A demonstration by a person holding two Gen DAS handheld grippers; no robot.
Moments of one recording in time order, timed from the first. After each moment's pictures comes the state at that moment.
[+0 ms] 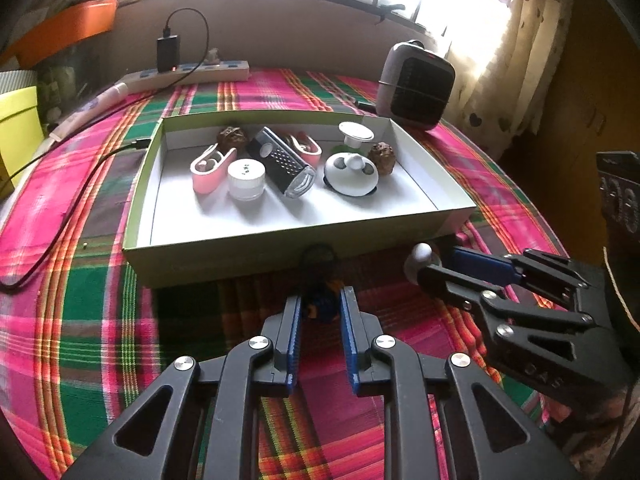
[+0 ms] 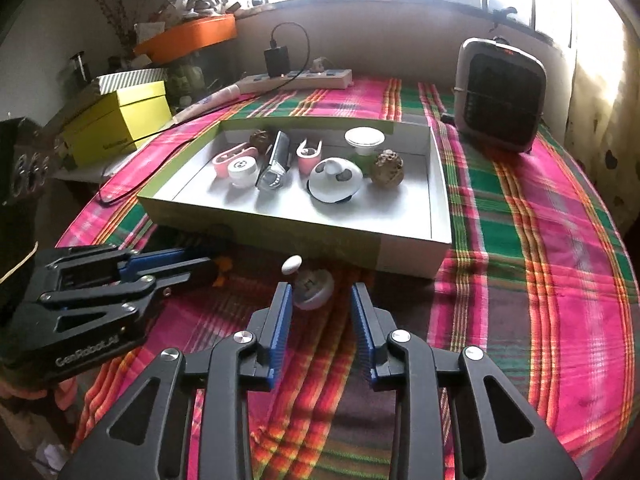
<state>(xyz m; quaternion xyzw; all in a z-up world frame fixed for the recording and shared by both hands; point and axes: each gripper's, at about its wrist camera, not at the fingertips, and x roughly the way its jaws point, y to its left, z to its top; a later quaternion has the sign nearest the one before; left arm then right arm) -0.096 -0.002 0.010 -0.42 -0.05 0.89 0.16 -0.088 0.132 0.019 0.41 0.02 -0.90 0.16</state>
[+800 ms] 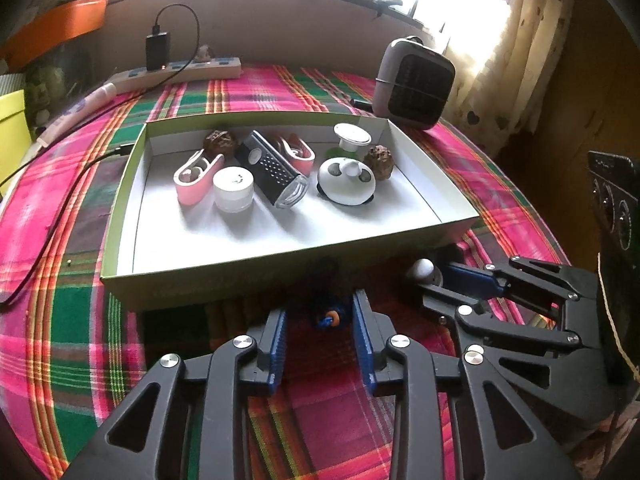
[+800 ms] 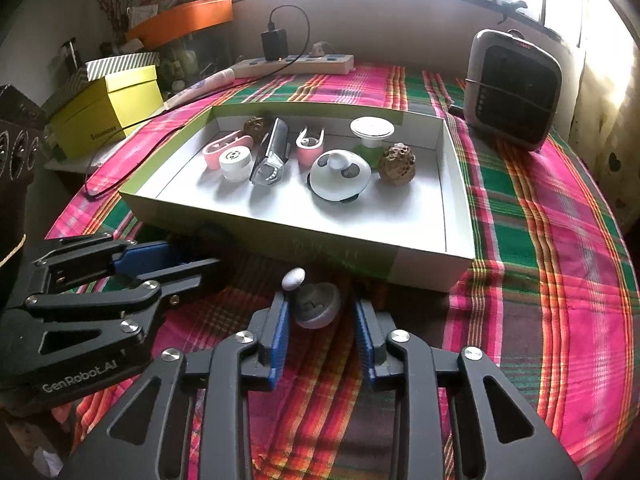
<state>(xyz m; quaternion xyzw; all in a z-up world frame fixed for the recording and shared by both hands) -0.112 0.005 0.009 -0.42 -0.05 0.89 0.17 -0.101 0.120 0.014 0.43 0.04 -0.89 0.16</state>
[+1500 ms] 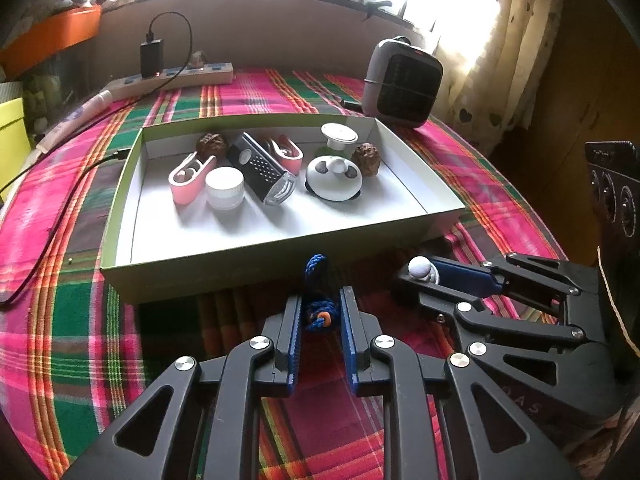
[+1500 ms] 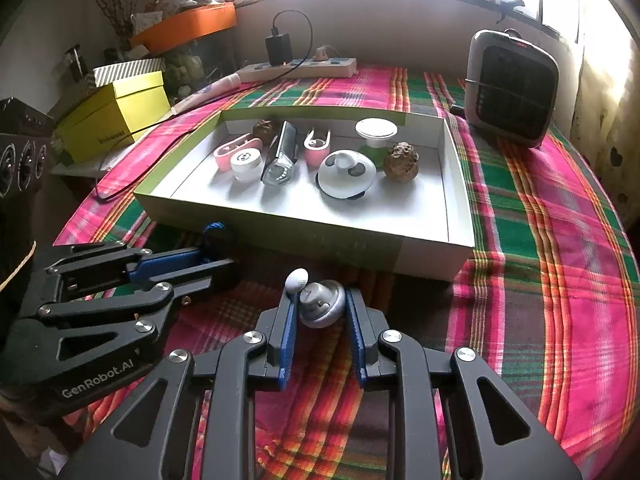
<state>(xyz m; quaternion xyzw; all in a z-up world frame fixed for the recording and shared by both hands) -0.102 0.007 0.013 -0.42 -0.04 0.89 0.18 -0.091 0.120 0.019 0.42 0.03 -0.89 0.17</state>
